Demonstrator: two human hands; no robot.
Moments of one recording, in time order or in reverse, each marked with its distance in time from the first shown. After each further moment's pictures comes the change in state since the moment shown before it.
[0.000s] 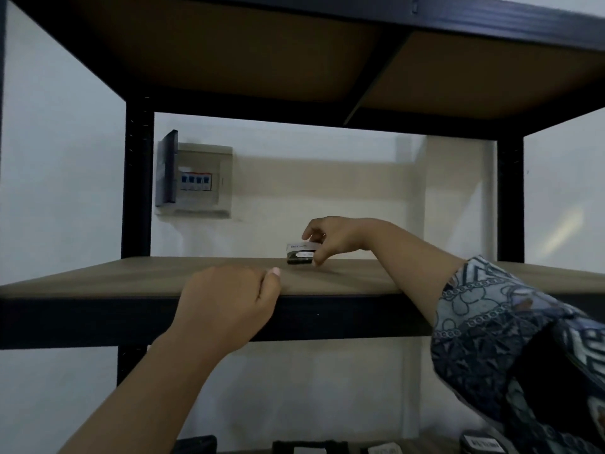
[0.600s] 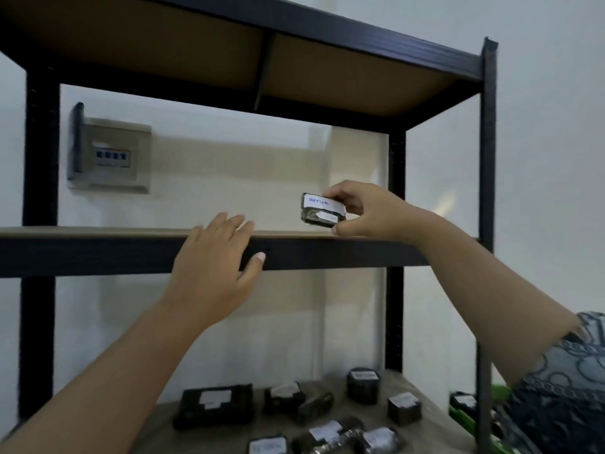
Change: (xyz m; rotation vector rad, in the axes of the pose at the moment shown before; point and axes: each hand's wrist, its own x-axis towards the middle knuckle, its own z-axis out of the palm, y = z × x) left_hand -0.035 0.140 0.013 -0.080 0.088 0.155; right_hand -0.248 0.099 -0.030 0.183 0.410 -0.099
